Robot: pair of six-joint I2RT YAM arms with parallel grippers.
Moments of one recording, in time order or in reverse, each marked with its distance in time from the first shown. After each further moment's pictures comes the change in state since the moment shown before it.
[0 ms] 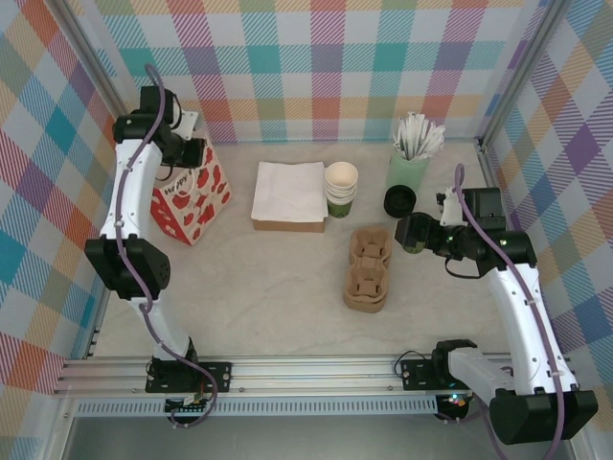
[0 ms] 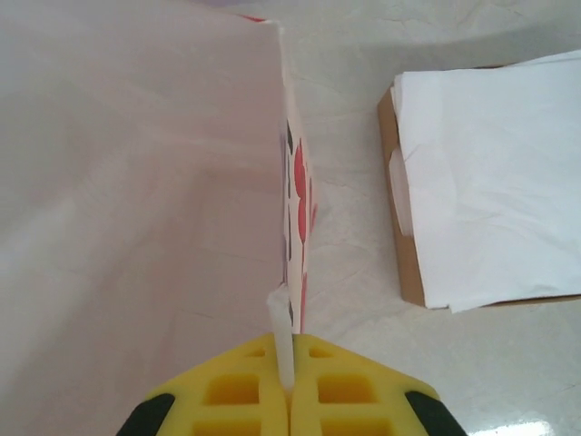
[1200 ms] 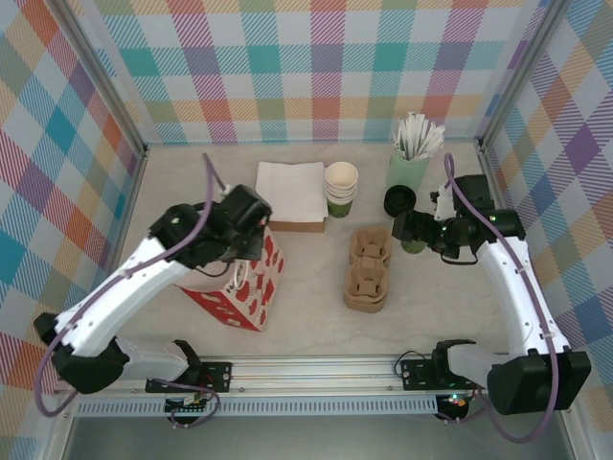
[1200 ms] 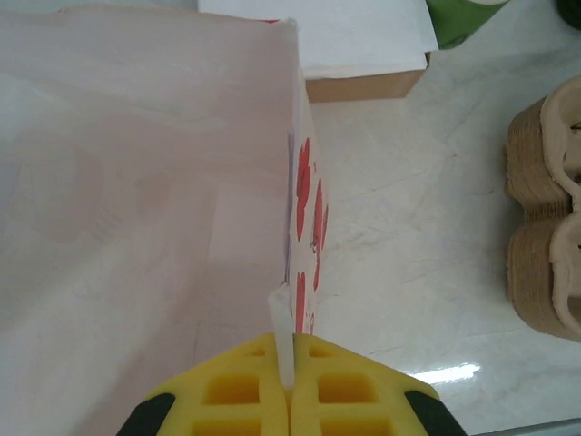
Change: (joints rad) left arm -0.912 -0.460 -0.507 -0.099 -0.441 -0.817; right arm 0.000 0.169 0.066 -0.095 0.006 0.010
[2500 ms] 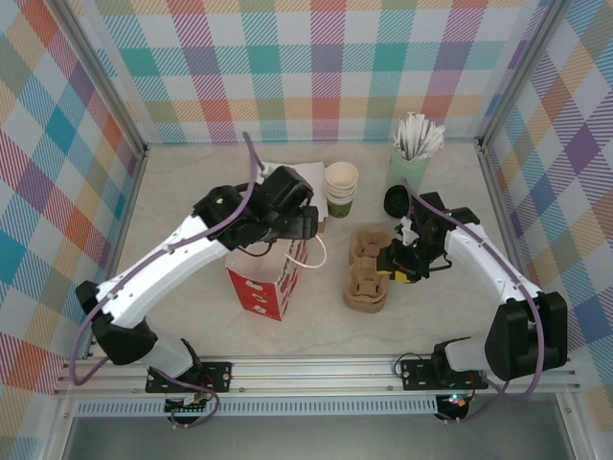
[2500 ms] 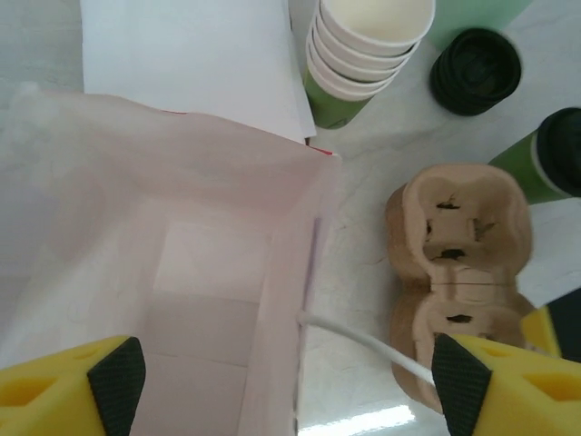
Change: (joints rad) left arm -0.041 0.122 0.204 0.124 0.006 0.001; right arm 0.161 0.191 -0.174 -0.002 -0.163 0.068
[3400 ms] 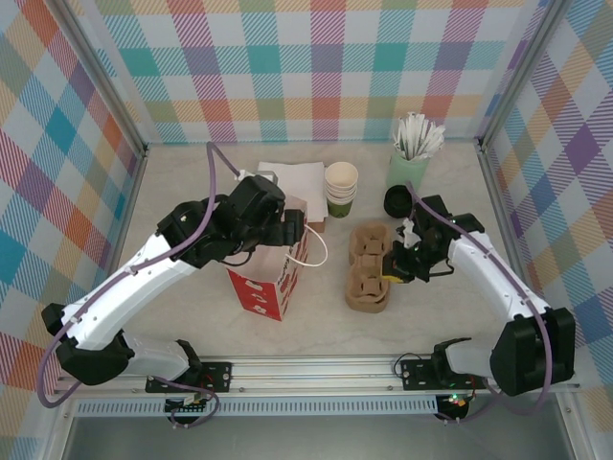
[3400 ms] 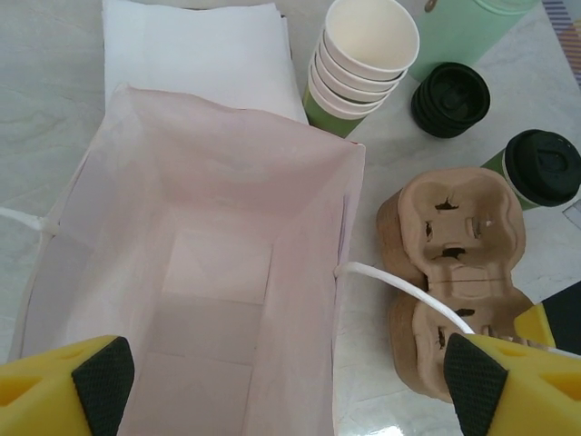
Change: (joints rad) left arm 0.000 -0.135 -0.116 0.043 -0.007 0.005; right arm 0.011 -0.117 -0.018 0.017 -0.029 0.072
